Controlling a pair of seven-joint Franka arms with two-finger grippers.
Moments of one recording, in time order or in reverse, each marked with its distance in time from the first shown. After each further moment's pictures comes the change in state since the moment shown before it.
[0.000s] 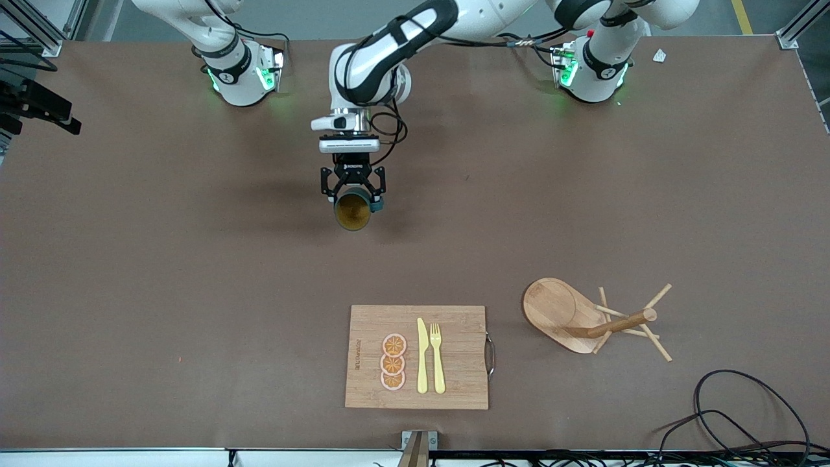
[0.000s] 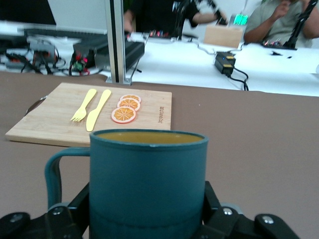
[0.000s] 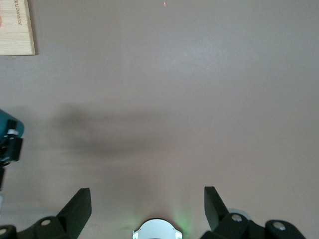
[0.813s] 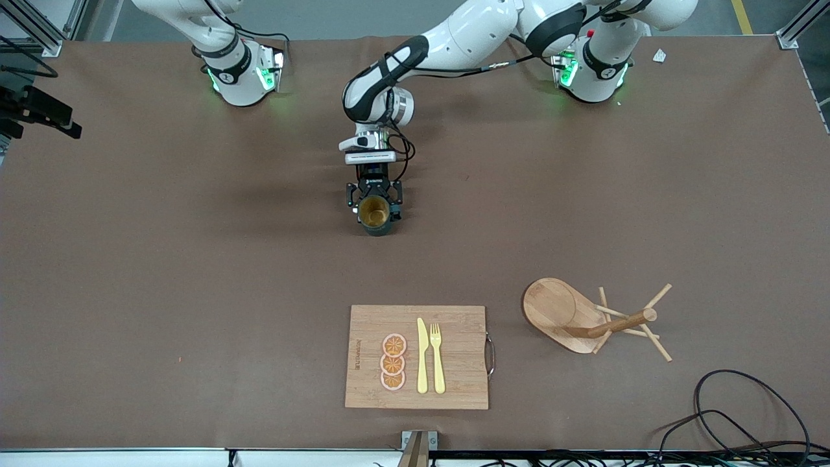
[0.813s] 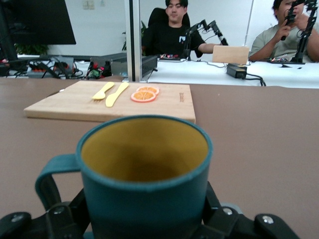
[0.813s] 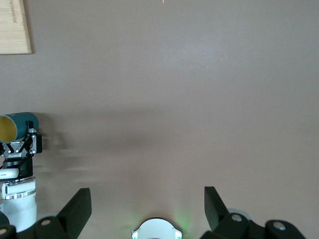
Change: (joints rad) left arm -0.069 0.177 0.007 -0.009 0.151 -0.199 -0.215; right arm -0.001 0.037 -0.005 0.001 0.000 0.004 -0.001
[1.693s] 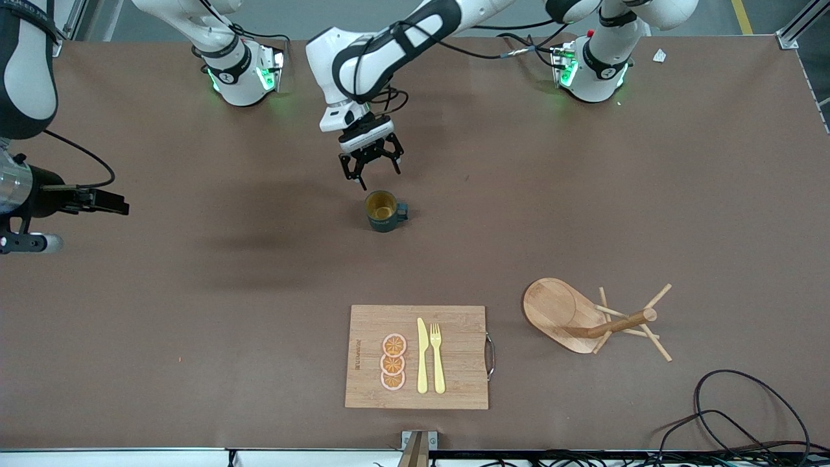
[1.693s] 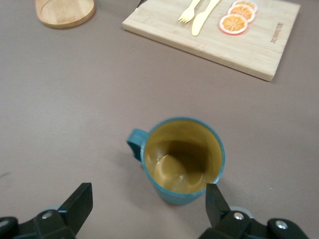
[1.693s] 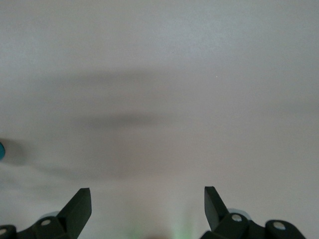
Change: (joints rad) left arm 0.060 -0.289 -0.041 0.074 -0.935 0.005 0.373; right arm 0.001 0.257 0.003 0.001 0.003 0.172 0.028
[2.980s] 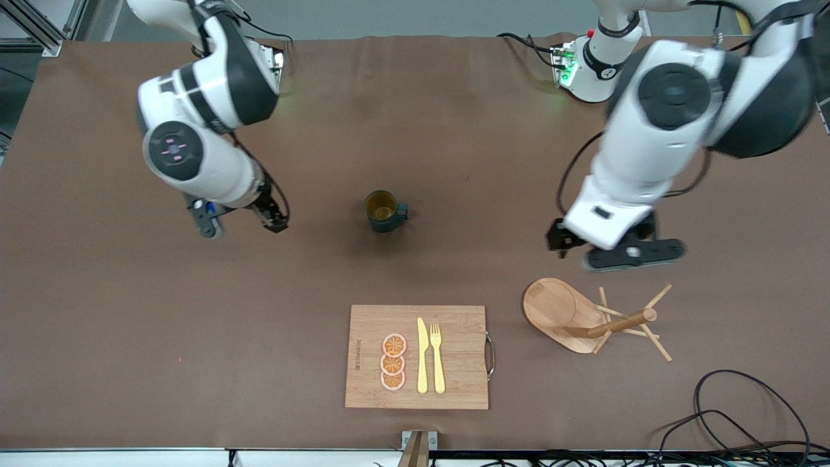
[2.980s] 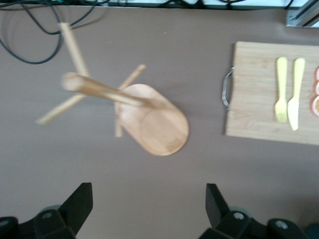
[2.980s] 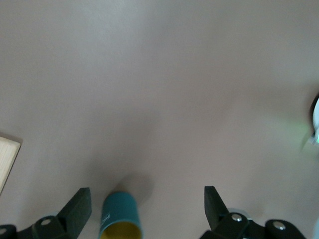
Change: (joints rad) left arm 0.878 -0.447 0.002 -0.003 -0.620 -0.102 1.551; right arm 0.497 0.031 0.022 -0.184 0.084 0.188 1.613
